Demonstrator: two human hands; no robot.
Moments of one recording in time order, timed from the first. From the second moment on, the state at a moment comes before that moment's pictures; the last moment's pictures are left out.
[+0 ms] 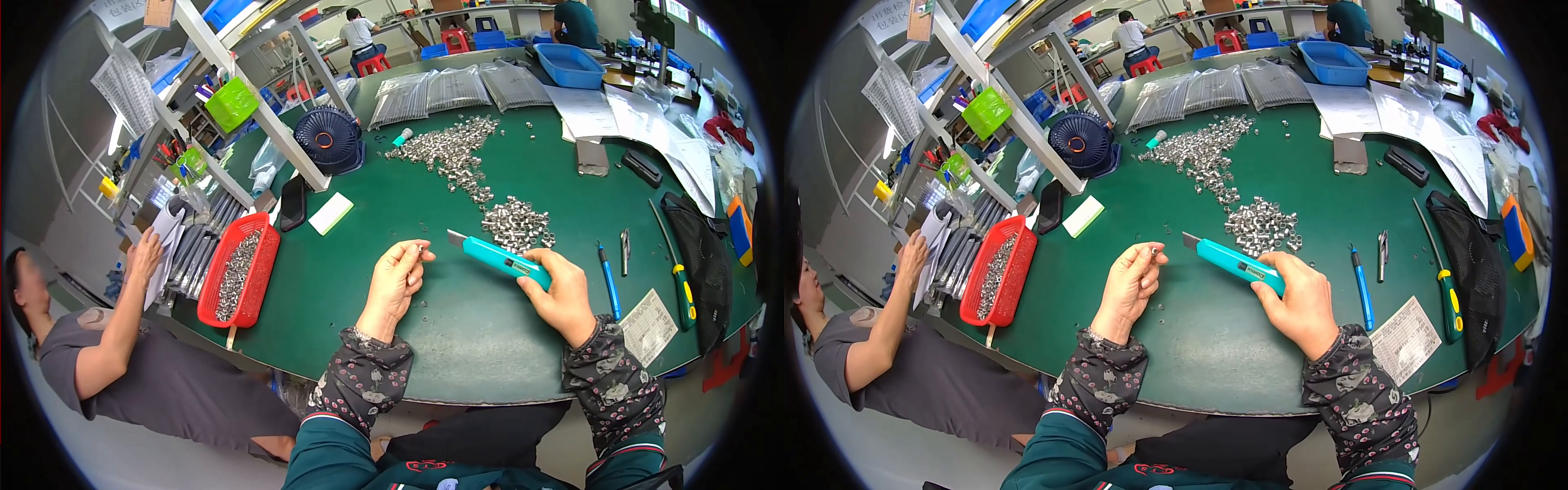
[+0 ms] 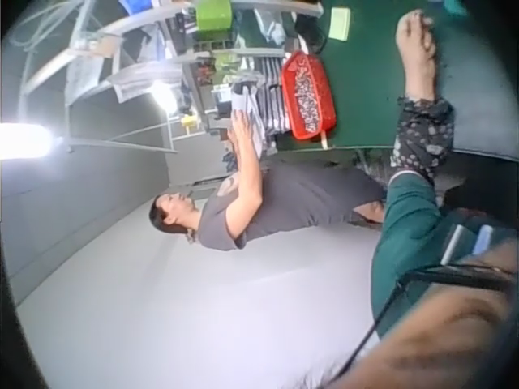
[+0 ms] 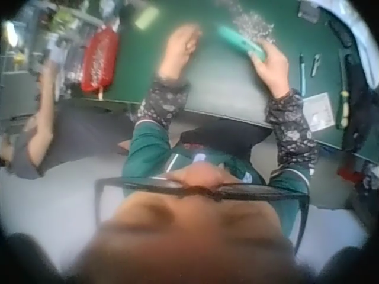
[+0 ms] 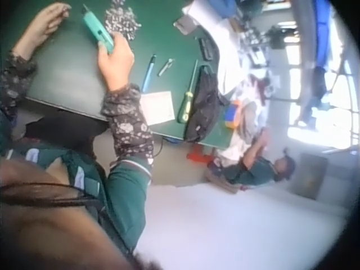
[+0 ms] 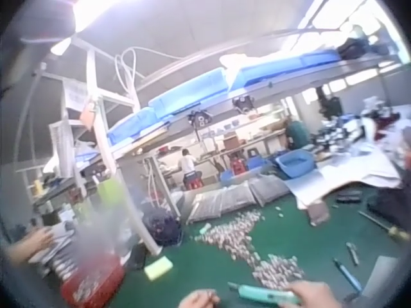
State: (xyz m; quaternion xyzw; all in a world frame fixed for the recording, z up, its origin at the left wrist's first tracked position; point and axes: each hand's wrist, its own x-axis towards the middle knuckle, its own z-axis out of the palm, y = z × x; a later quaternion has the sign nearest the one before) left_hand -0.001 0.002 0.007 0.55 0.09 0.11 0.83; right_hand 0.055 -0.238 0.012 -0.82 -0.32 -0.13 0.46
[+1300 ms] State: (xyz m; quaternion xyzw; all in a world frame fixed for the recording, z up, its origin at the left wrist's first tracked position) left_hand -0.002 0.000 0.004 0.54 0.04 0.10 0.84; right_hand 0.059 -0.241 0.014 -0.71 -0.27 0.20 0.62
